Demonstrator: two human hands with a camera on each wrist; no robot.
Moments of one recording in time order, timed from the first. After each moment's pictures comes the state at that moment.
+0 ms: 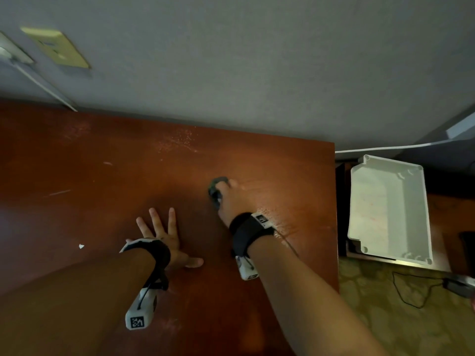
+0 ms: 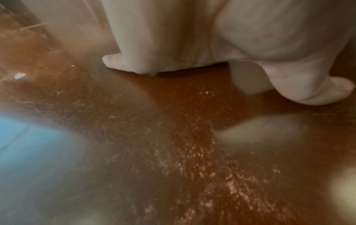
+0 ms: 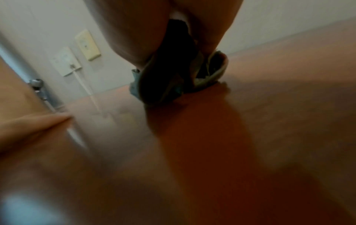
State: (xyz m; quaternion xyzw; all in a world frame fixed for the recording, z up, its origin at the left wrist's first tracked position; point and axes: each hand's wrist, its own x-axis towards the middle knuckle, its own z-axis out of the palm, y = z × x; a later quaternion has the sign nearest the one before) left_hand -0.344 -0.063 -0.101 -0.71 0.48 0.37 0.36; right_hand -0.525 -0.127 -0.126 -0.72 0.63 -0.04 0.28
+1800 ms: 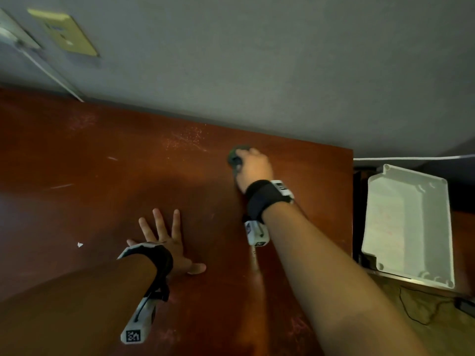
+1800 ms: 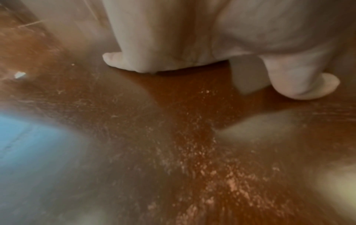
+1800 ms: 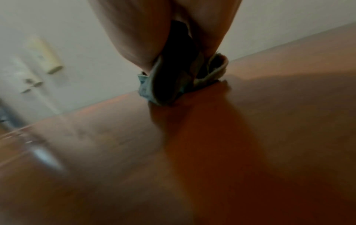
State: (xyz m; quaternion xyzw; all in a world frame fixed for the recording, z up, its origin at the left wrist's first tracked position) left_hand -0.345 -0.067 -0.103 -0.70 0.48 0.37 0.37; right_hand -0.538 -0.213 -0.126 -0.70 0.66 -0.09 0.24
